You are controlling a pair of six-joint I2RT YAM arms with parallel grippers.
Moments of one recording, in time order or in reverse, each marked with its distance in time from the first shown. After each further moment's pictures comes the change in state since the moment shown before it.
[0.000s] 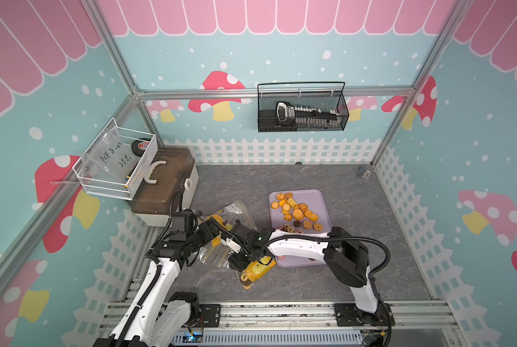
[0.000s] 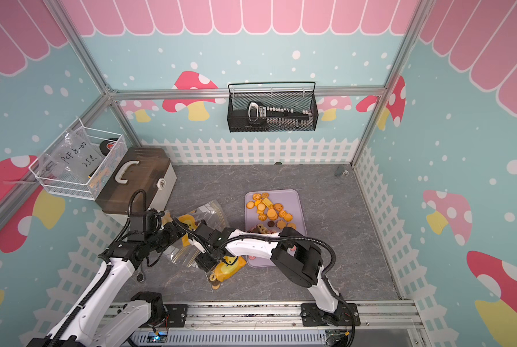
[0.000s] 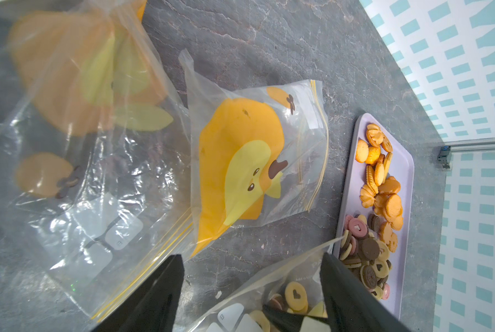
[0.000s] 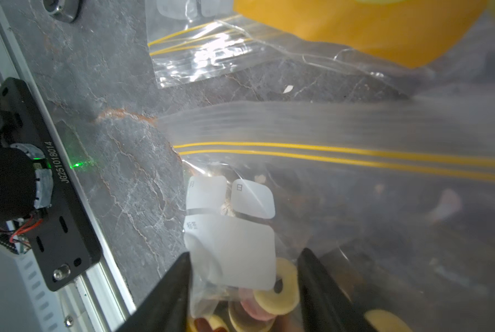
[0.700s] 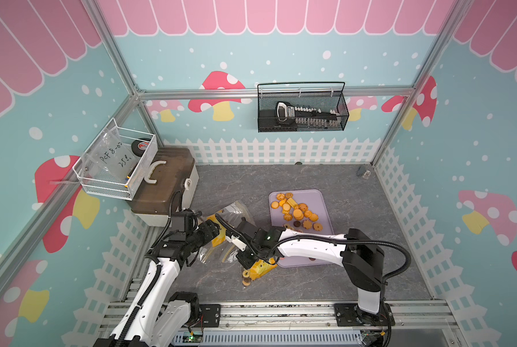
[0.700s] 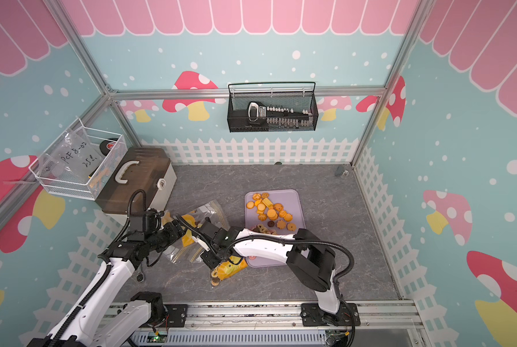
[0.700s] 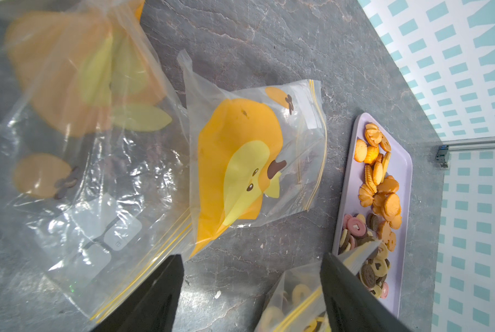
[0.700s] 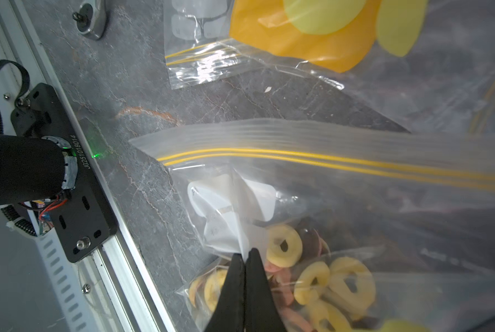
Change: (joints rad) left arm 0.003 0.000 0.000 0.002 0.008 0.003; right arm -0.001 -0.191 -0.110 -0.016 0.071 -0.012
